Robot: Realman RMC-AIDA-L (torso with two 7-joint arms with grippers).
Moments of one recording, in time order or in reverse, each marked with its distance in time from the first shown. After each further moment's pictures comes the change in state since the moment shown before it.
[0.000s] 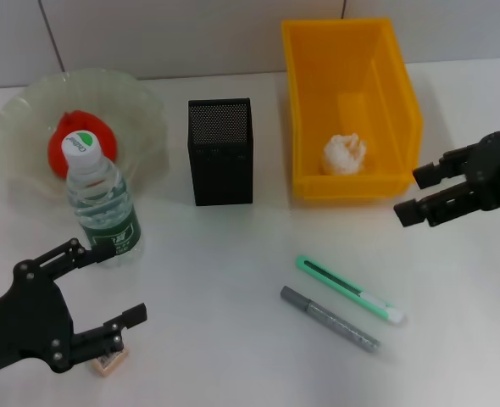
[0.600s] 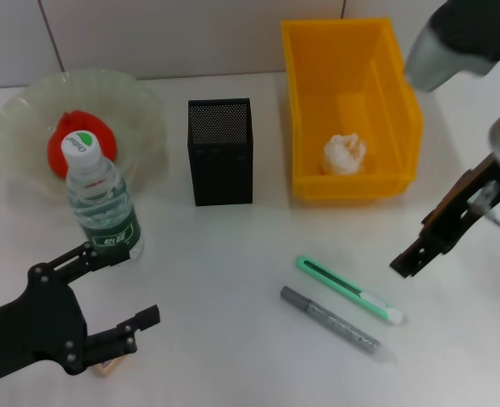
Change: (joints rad) left arm -0.022 -0.006 0.008 -0.059 -0.008 -0.002 0.003; right arm 0.136 0.077 -0.421 -0.087 -0.477 0.007 0.336
